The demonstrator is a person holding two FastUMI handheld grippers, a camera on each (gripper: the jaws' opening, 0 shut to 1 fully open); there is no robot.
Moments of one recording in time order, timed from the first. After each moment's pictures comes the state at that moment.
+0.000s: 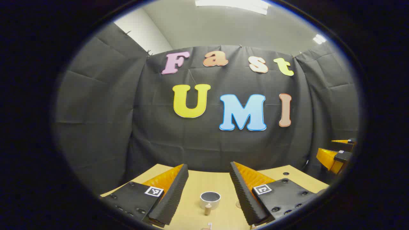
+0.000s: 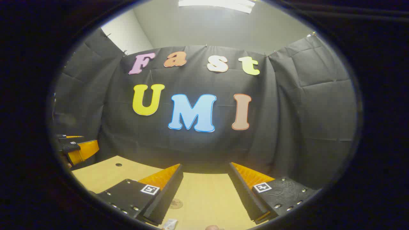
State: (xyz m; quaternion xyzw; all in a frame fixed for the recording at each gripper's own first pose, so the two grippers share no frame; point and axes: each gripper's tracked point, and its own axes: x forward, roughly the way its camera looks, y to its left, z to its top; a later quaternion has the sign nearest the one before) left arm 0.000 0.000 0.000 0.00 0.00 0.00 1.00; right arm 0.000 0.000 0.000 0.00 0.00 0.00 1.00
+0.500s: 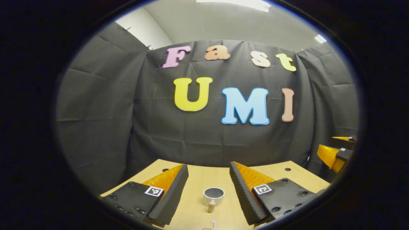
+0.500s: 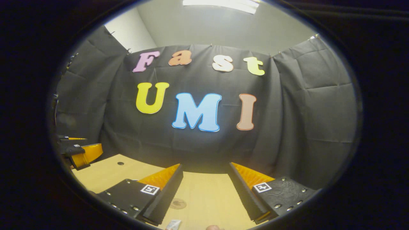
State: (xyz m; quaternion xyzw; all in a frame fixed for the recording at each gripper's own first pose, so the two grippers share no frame) left arm 0.011 0.012 -0.018 -0.01 0.02 0.00 1.00; right arm 0.007 0.018 -0.004 -0.01 0.00 0.01 1.00
